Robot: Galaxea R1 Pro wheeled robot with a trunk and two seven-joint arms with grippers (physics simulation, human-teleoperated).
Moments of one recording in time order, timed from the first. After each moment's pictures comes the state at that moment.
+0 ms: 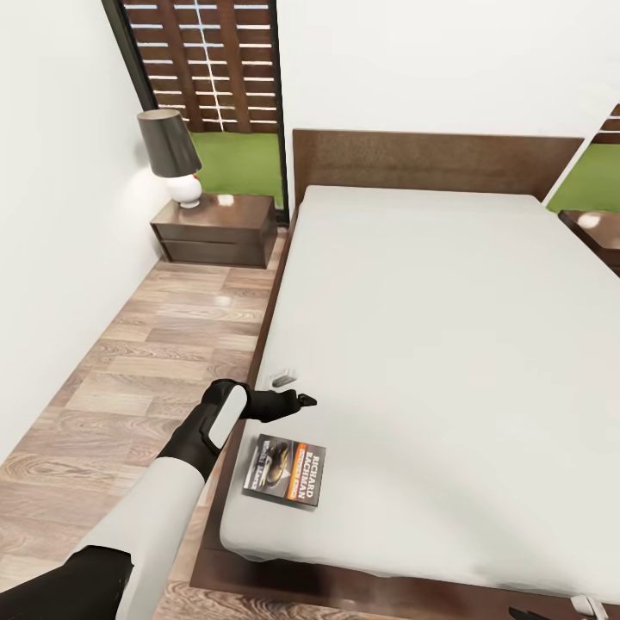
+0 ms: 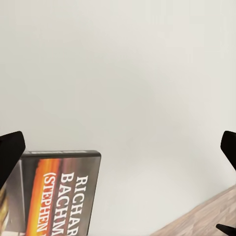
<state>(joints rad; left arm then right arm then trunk) -0.88 -0.14 -0.08 -0.78 0.46 0.91 -0.15 -0.42 -0.55 0.10 0.01 -0.55 -0.03 1.34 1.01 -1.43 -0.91</state>
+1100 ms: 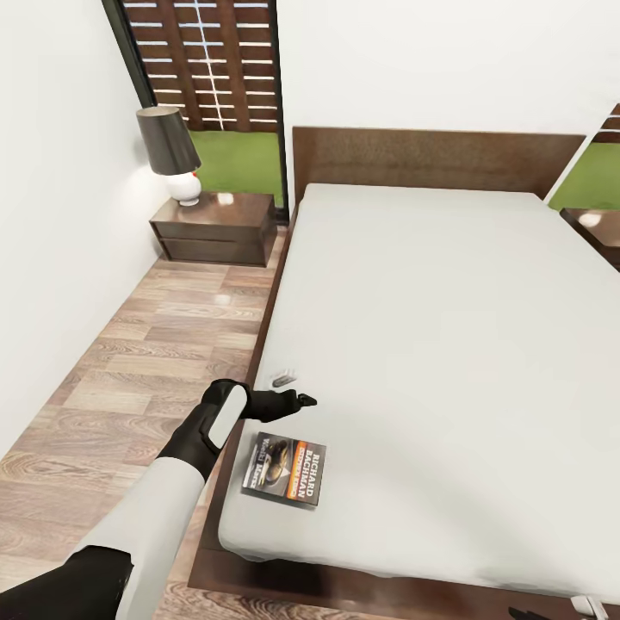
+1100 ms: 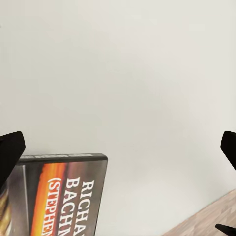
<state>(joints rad) -0.88 -0.14 -0.08 -0.78 0.46 0.91 -0.15 -0.42 -0.55 0.10 0.01 -0.55 -0.03 1.34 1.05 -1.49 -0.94</state>
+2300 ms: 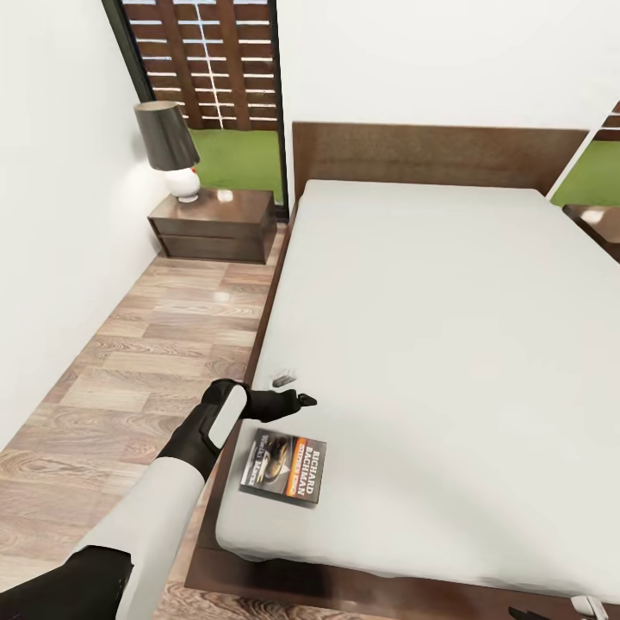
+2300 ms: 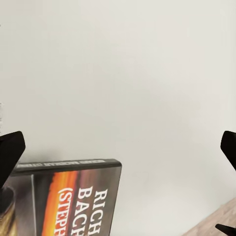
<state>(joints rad) -0.88 -0.14 -0.08 -0.78 0.46 0.91 -0.15 -0.42 -0.55 0.10 0.01 -0.55 -0.03 1.34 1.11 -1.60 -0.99</state>
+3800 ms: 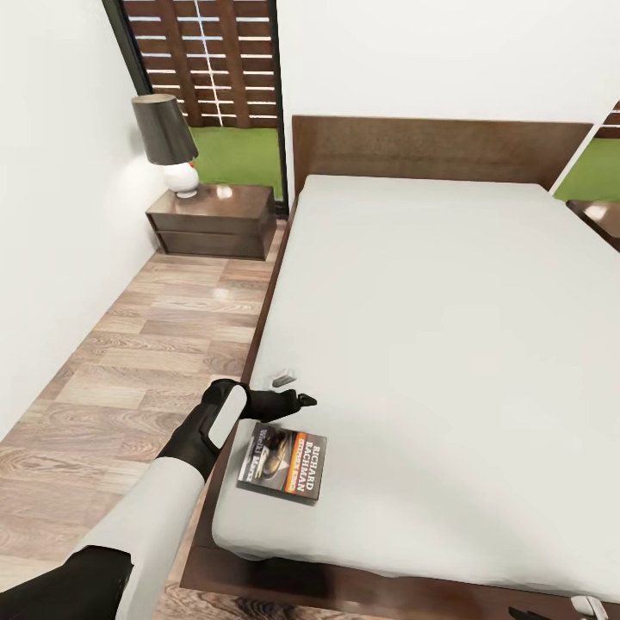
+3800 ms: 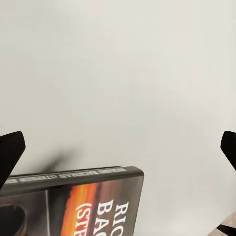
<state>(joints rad) -0.88 -0.14 -0.08 -0.78 0.46 0.91 -0.15 -0.42 -0.55 0.10 0.01 -0.55 -0.03 1.34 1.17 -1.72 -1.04</state>
